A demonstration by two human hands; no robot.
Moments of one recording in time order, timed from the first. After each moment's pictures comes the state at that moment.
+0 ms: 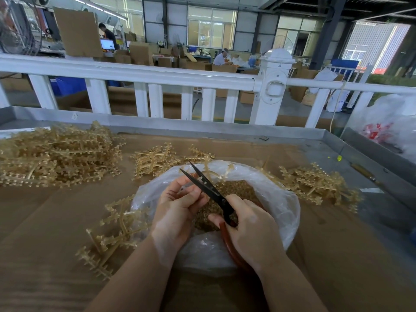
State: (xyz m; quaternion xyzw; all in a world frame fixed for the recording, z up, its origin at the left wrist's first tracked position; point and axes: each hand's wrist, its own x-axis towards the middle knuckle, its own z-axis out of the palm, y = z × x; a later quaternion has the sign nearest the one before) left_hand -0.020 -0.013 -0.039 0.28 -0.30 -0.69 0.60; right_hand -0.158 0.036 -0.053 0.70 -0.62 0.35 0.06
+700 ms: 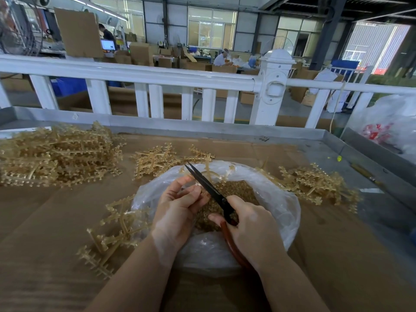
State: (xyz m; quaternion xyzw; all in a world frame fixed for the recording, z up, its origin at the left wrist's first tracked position) left_hand -0.020 -0.017 -0.043 0.25 -0.27 -0.70 0.61; right_hand -0.159 0.036 -0.048 0.72 -0.61 0.34 0.03
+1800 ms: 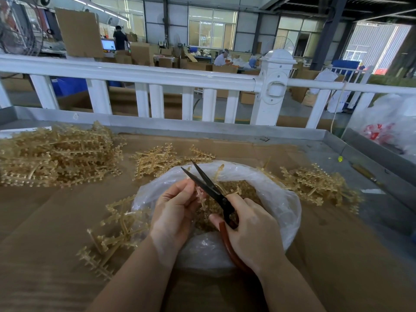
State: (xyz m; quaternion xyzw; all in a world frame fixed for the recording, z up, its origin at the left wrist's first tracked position) left_hand -0.020 -0.019 -0.043 0.28 -0.26 -0.69 0.61; right_hand -0.155 0.038 -0.054 0.69 -0.63 0.35 0.07
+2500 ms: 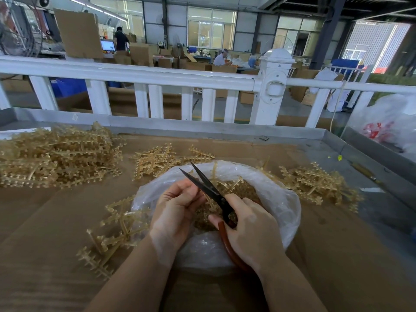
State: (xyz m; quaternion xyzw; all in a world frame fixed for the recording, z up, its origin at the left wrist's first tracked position) left_hand -0.018 -0.020 -0.045 0.28 -0.30 -0.69 0.60; right_hand -0.155 0.037 -0.052 0.69 -0.64 0.34 0.09
